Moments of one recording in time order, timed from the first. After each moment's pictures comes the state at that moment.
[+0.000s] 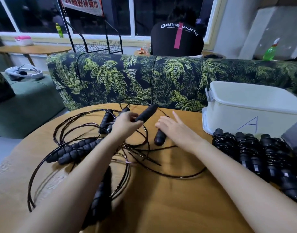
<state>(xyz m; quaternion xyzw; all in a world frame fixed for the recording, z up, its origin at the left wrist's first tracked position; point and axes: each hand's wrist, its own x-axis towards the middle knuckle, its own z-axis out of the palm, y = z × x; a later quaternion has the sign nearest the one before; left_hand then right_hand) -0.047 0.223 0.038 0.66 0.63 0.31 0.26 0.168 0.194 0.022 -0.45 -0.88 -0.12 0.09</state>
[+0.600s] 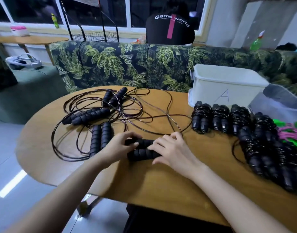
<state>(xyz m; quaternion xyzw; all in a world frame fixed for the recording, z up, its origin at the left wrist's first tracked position) -0.076 0.033 -0.012 0.76 0.47 0.27 0.37 0.155 -0.008 -0.023 -0.37 -0.88 -0.18 0.22</state>
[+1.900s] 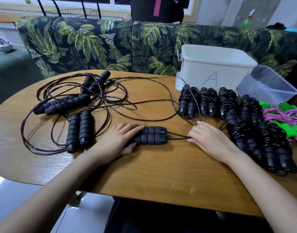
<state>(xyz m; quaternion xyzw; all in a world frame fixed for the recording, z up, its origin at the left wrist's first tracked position) -0.050 0.039 -0.050 0.93 0.33 0.15 0.05 0.302 -0.021 -0.043 -0.48 -0.85 -0.15 0.13</state>
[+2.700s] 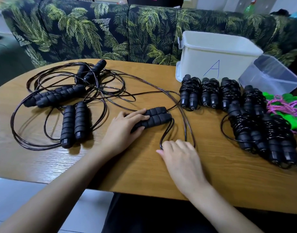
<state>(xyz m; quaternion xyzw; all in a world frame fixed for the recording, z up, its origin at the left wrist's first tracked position) -0.017 0.040 -0.051 0.86 0.43 0.25 0.09 0.168 -0.080 -0.064 -0.59 -0.74 -0.25 0.22</state>
